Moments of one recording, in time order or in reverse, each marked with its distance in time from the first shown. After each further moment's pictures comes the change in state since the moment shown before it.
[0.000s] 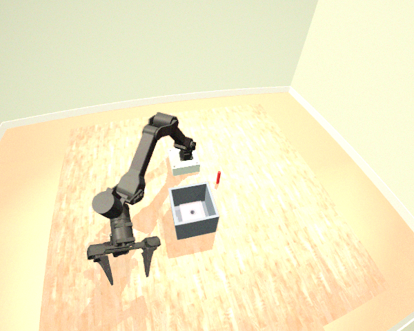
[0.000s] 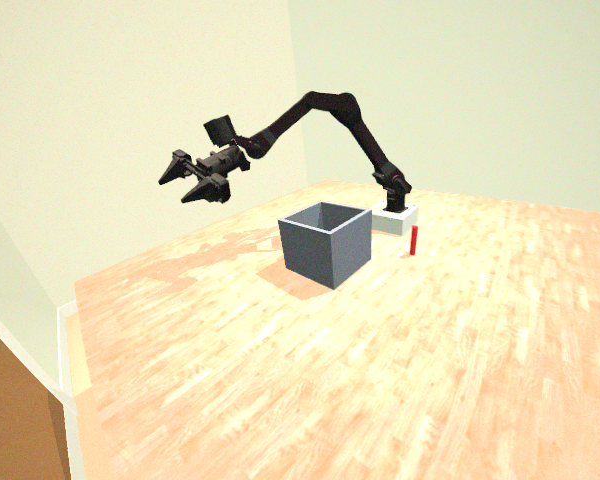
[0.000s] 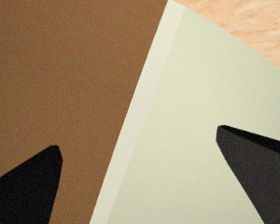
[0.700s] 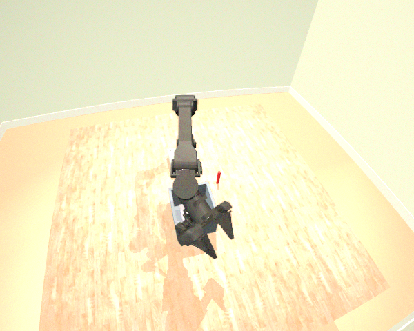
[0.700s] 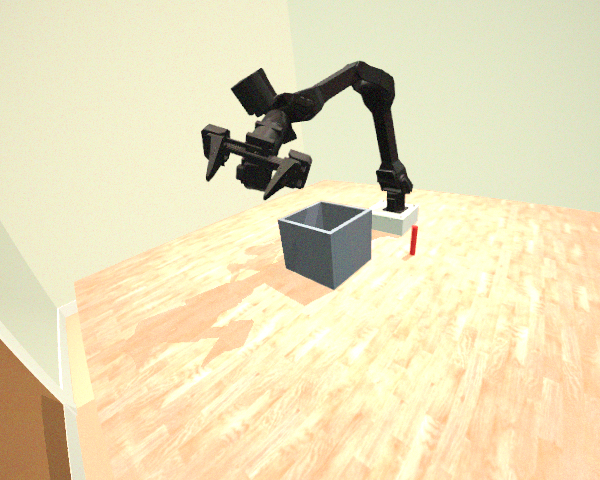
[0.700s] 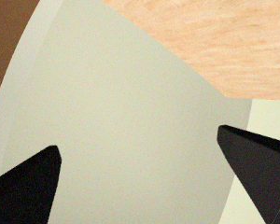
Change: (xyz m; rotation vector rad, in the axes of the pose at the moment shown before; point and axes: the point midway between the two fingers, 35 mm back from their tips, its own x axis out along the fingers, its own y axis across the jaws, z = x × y) arm -0.011 -0.204 -0.130 -0.108 -0.029 -0.415
